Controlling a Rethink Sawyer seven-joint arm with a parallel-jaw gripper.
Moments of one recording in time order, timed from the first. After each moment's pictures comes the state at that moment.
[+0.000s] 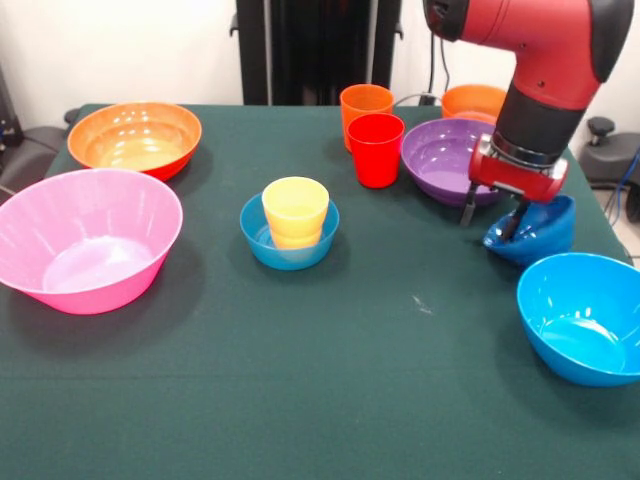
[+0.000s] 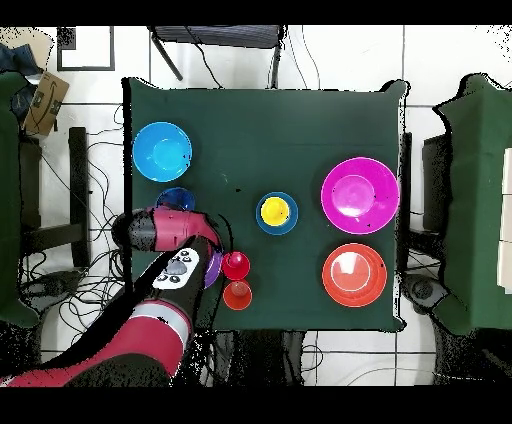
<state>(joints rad) 0.32 -0.29 -0.28 1.57 0.28 0.30 2.09</state>
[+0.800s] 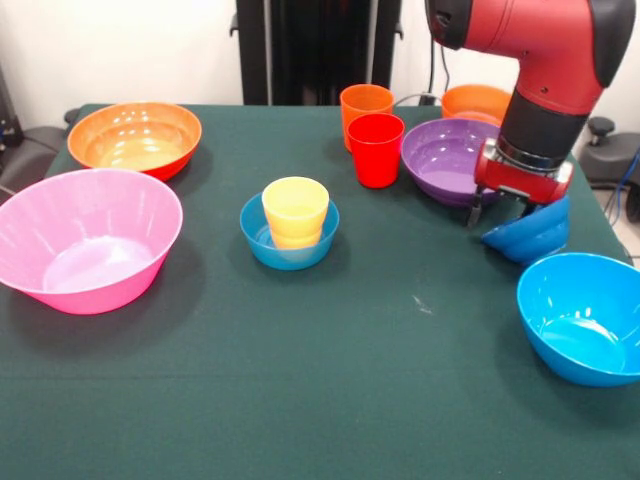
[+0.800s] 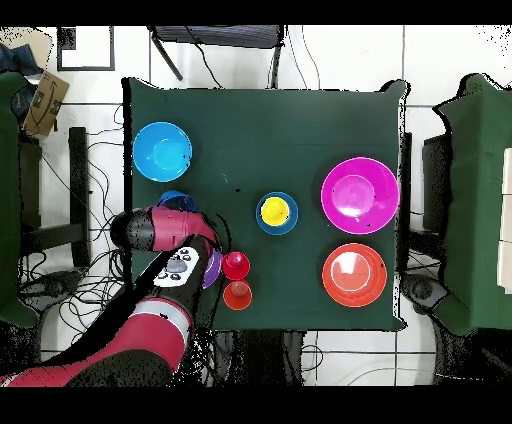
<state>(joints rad) 0.31 -0.30 -0.25 1.57 0.28 0.30 2.09</state>
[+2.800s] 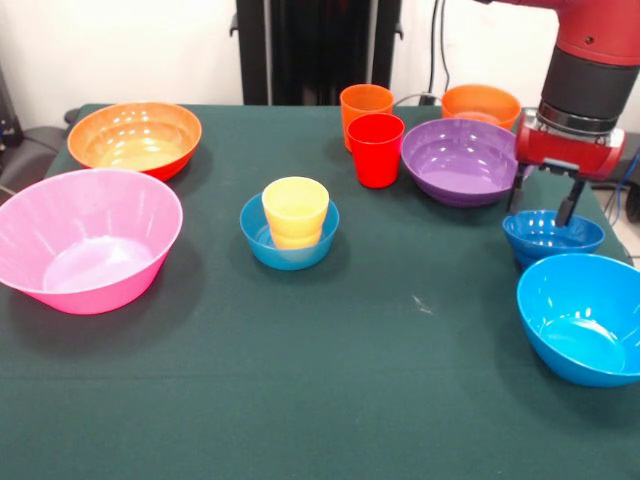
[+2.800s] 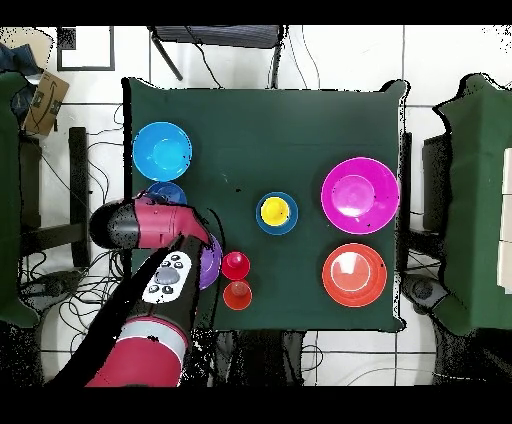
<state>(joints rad) 0.31 -0.42 -0.23 1.58 0.28 0.30 2.09</state>
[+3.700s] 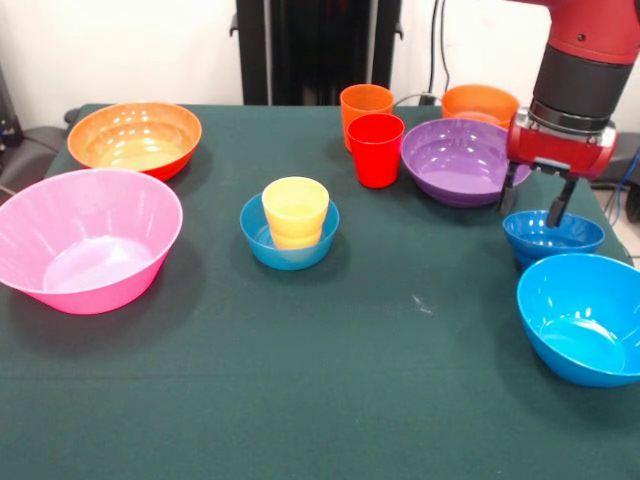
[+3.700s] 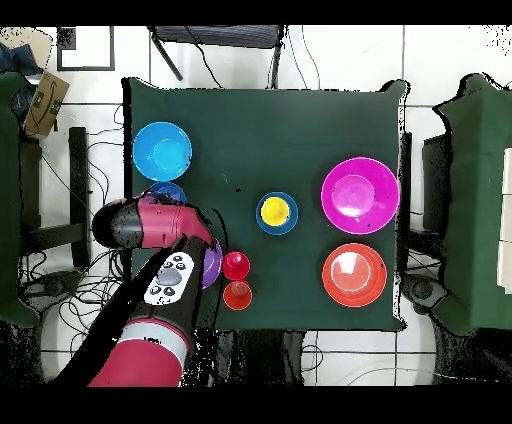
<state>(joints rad) 0.31 -0.42 -0.25 1.58 0.28 0.29 2.09</state>
